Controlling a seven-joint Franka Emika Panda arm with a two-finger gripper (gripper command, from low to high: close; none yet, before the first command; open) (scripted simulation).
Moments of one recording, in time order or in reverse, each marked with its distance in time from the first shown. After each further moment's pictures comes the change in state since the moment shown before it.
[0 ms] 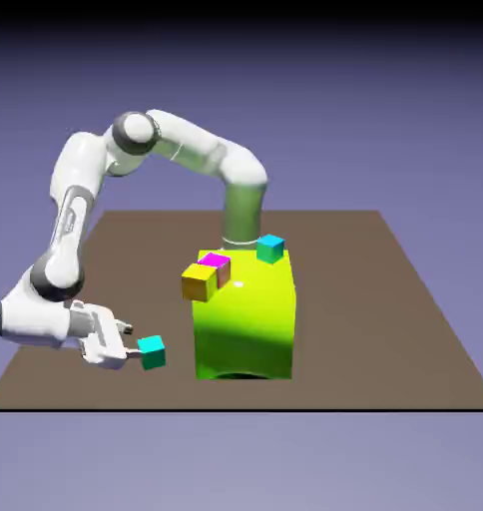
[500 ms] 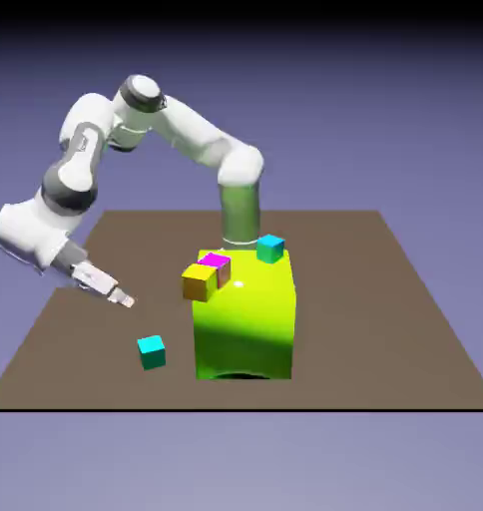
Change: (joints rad) arm -0.277 0.087 0.396 -0.080 0.027 0.137 -0.110
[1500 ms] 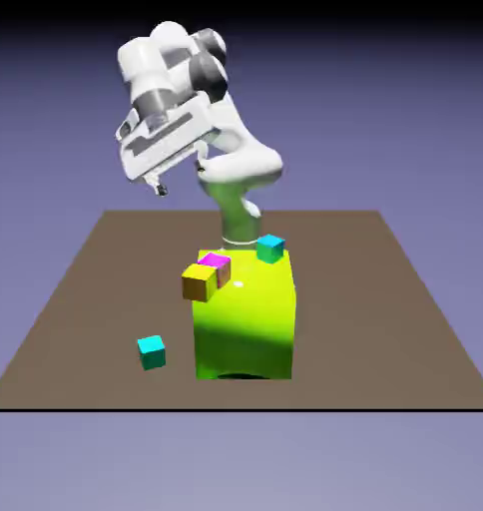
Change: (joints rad) arm -0.807 0.218 1.087 -0.536 0.037 0.707 -0.327
